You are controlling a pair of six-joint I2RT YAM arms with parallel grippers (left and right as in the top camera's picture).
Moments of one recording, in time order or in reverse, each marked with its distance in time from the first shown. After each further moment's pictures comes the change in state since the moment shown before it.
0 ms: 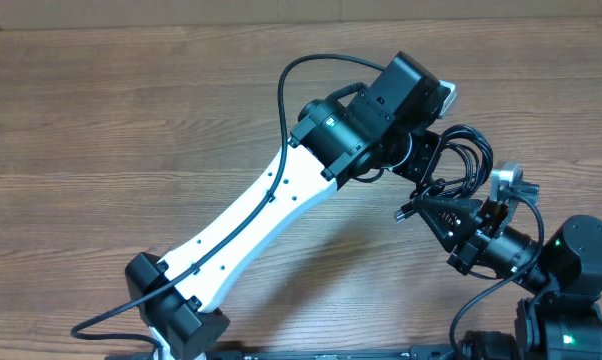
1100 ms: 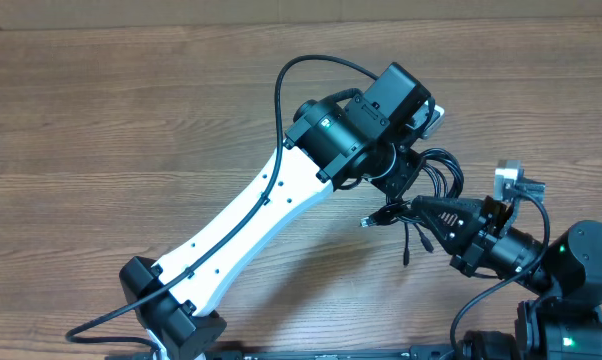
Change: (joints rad) left arm 0.006 -0.017 0.000 -0.187 -0.084 0.215; right arm 0.001 -0.006 -0.002 0.093 -0.046 0.148
